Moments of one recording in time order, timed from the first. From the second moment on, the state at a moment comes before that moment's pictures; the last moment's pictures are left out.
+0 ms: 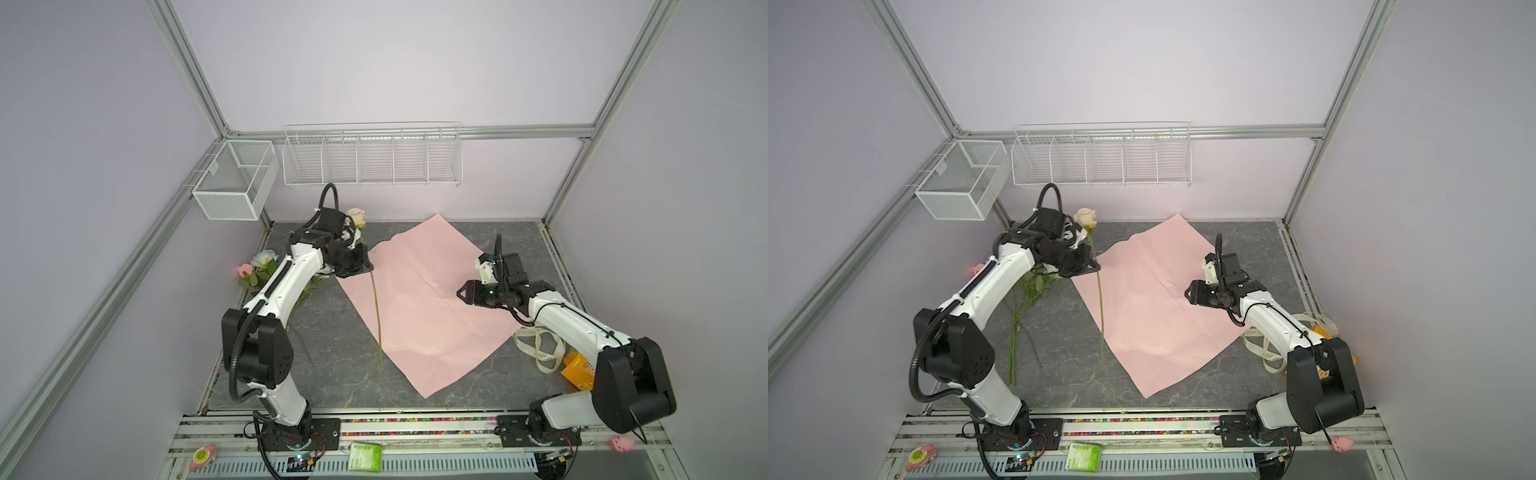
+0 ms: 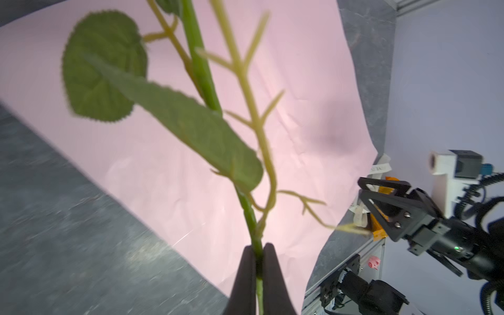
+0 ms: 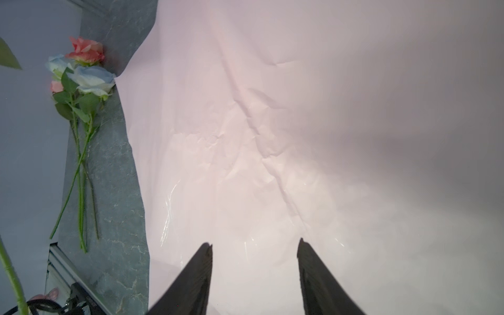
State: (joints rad) left arm -0.36 1.79 1.67 -0.91 0.53 -0.43; right arm 0.28 1.42 0.92 -0.43 -0.33 0.42
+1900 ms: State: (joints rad) left arm -0.75 2.77 2.61 -0.72 0.44 -0.67; right arm 0.12 1.34 0.81 -0.49 -0.33 0.46
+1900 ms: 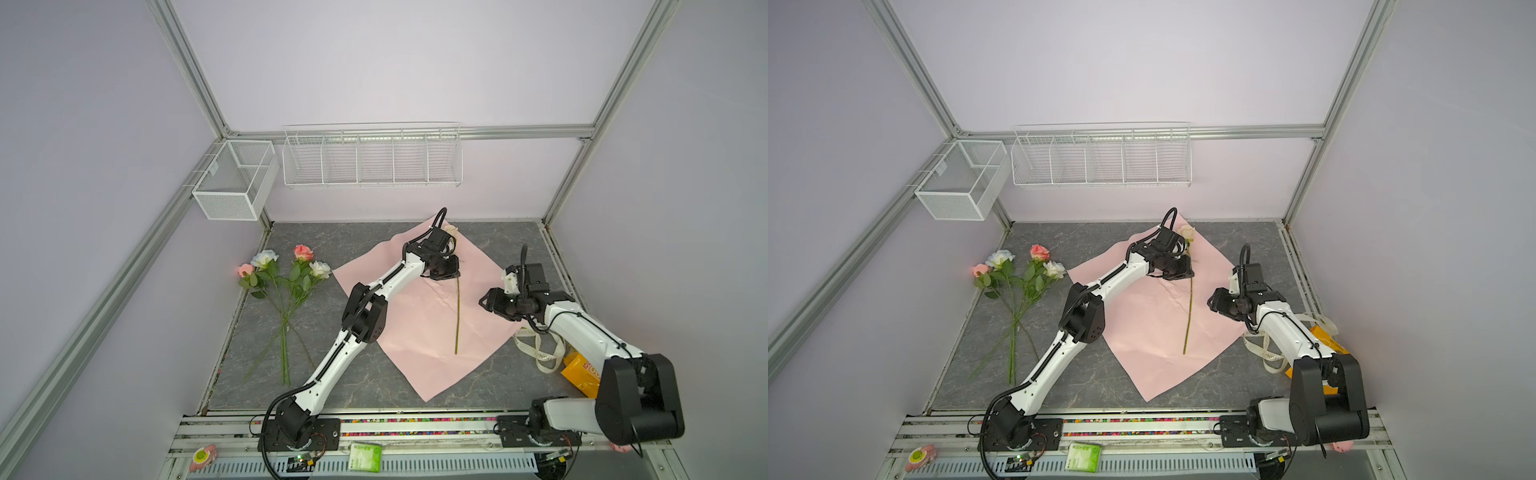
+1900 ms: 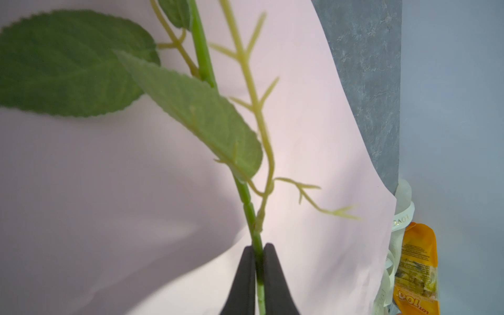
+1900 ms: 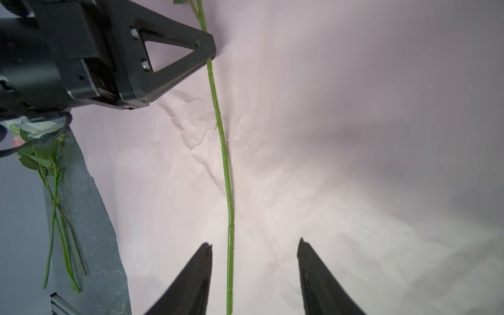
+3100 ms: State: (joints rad) left arm -0.42 1.64 1.36 -0.65 0.04 -0.45; right arm 0.37 1.24 0.86 -0.33 -0.56 0.42
